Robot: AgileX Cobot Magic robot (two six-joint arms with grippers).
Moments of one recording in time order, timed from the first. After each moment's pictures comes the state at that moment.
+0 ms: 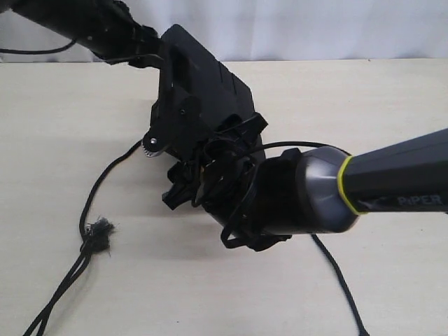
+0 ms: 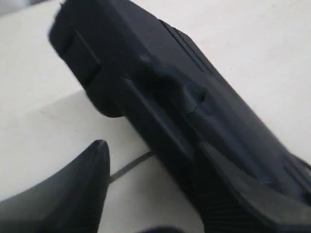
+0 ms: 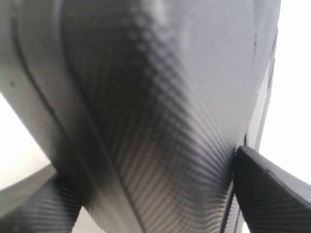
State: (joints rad) left arm -0.14 1.84 -1.42 -0.53 0.60 0.56; right arm 0.93 1.92 -1.04 -1.71 0.63 1.65
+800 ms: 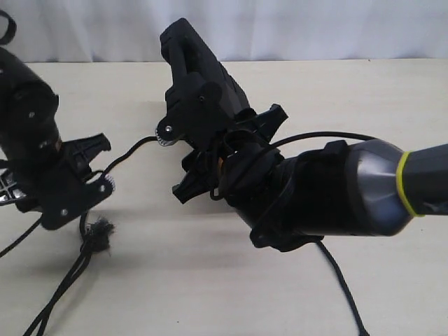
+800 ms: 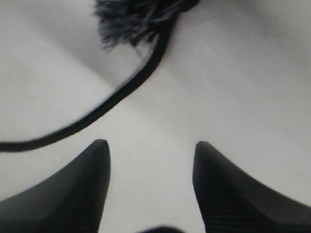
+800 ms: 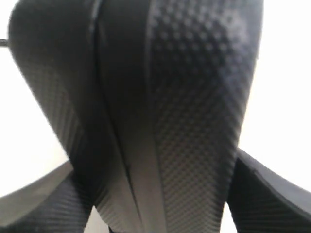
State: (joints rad) left arm -0.28 1.69 -0.90 0.33 0.79 1.75; right arm 0.93 1.81 -0.97 -1.67 0.63 1.63
